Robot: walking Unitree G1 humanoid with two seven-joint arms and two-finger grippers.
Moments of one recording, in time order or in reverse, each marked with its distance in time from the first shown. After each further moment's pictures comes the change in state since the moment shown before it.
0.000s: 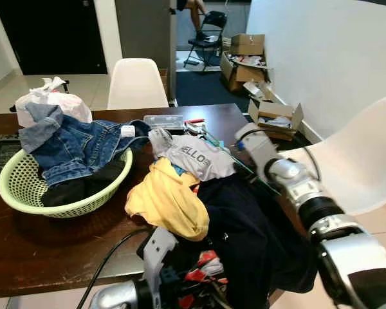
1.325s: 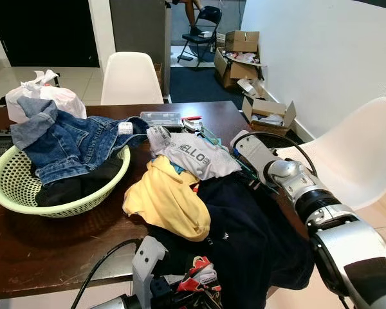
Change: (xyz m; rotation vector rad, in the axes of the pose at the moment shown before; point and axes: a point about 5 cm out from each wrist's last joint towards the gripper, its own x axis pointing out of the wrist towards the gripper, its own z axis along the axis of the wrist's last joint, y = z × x) left arm -0.019 -0.023 0.004 -0.050 -0.002 0.043; right arm 0.013 0.031 0.004 -0.087 0.087 0.082
